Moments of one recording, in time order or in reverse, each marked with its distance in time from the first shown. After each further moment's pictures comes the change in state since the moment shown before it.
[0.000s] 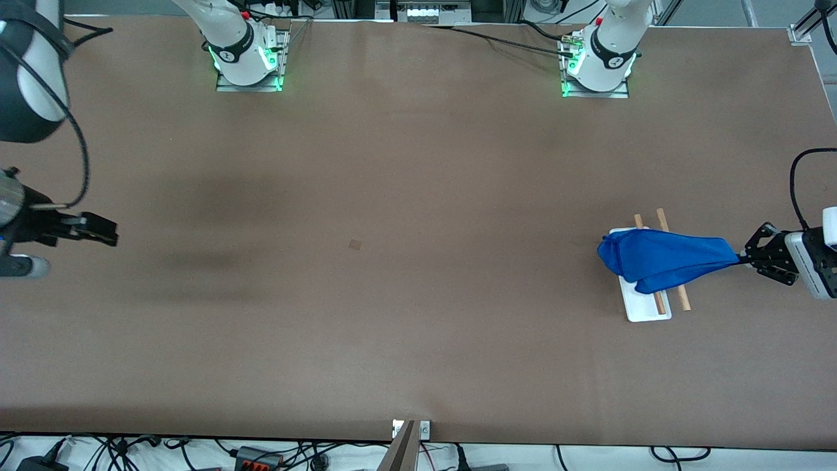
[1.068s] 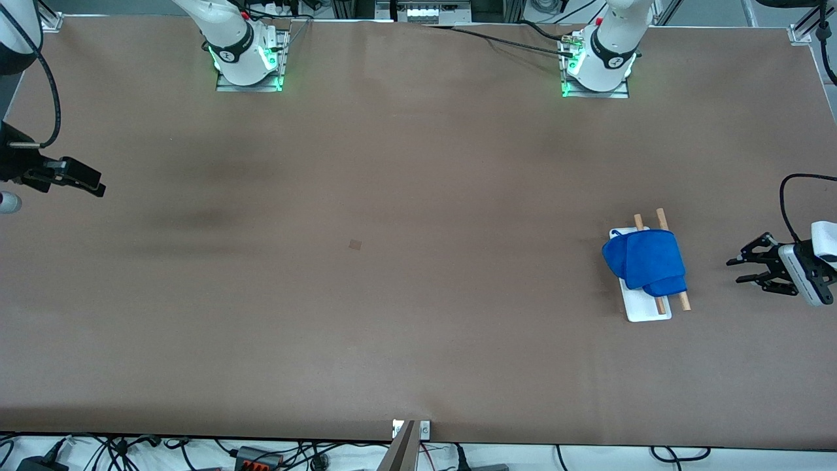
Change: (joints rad) left arm 0.044 0.097 -0.006 0.008 0.015 0.105 0.046; right arm -0.002 -0.301 -0.062 -0.420 0.073 0.140 0.013
